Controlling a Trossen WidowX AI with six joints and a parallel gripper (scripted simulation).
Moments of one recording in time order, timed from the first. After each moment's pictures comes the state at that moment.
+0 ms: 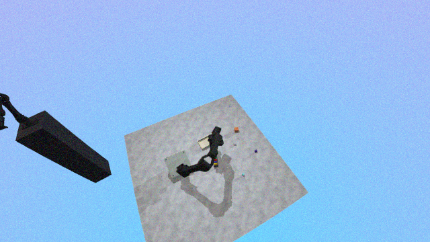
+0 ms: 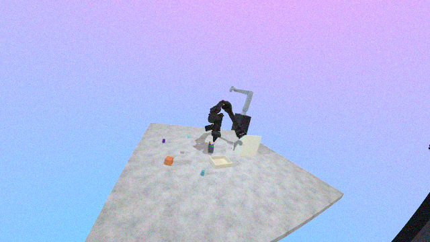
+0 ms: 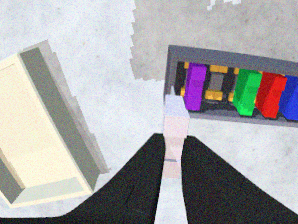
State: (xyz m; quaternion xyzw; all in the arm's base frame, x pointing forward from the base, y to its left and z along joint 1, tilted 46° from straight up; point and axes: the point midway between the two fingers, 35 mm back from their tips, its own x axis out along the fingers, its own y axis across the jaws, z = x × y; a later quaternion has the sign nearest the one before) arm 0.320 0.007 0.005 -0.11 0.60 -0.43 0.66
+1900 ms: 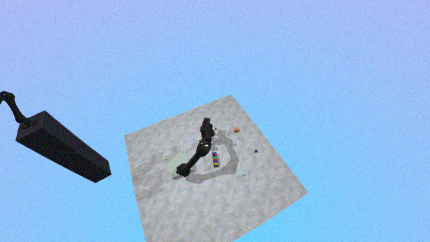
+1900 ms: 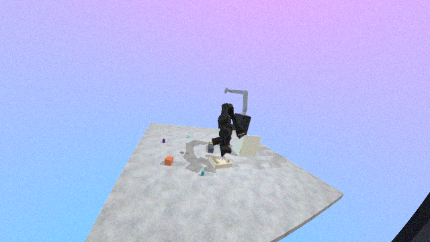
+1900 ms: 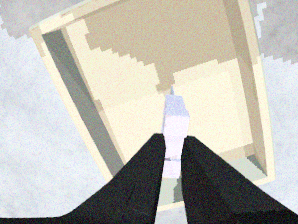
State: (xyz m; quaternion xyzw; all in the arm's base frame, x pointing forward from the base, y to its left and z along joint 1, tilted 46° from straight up) arm 0.317 0.078 -0.123 -0.10 0.60 -0.44 0.66
